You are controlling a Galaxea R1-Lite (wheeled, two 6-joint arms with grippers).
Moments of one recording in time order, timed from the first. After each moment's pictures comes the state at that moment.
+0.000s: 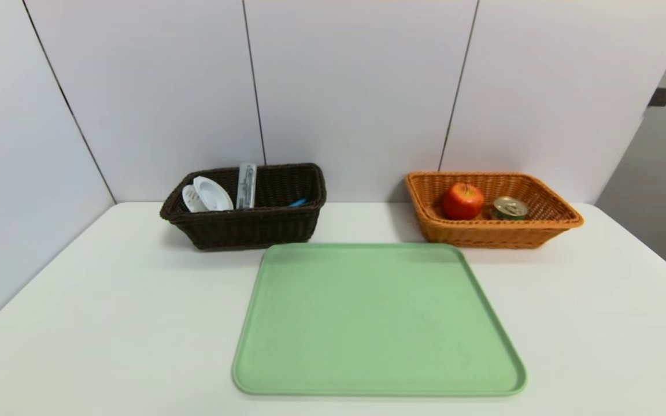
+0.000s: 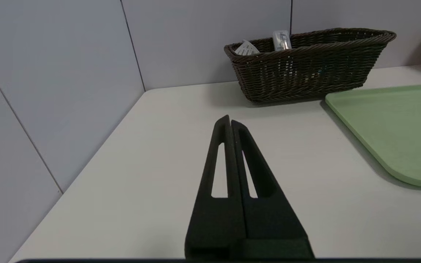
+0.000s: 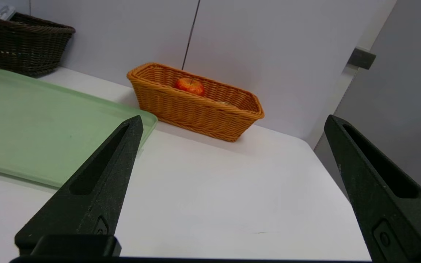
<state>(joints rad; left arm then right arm) 0.00 0.00 0.00 -0.24 0.02 0.10 0.00 0.00 0.00 -0.29 0.09 -0.28</state>
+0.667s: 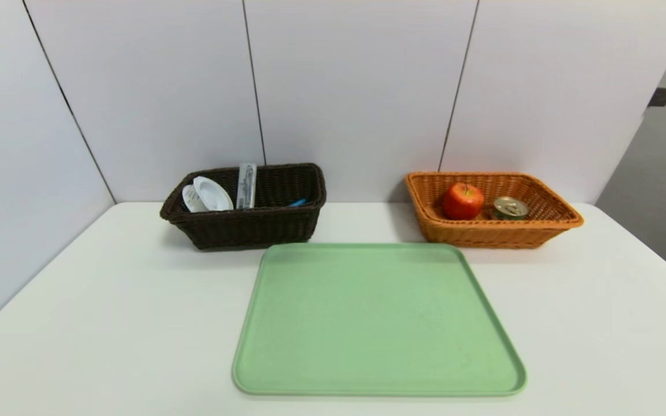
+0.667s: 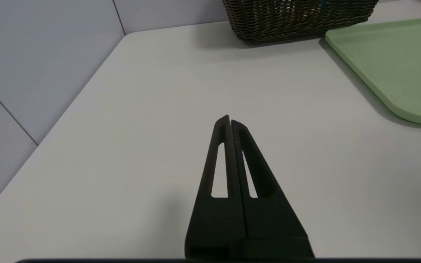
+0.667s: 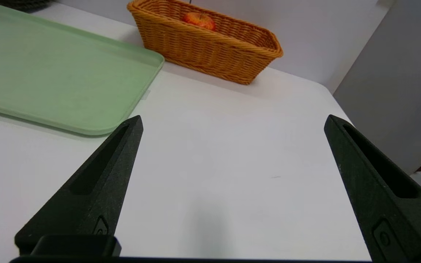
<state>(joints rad) 0.00 0.00 0.00 -0.05 0.00 0.09 0.00 0.00 0.00 -0.08 0.07 -0.28</state>
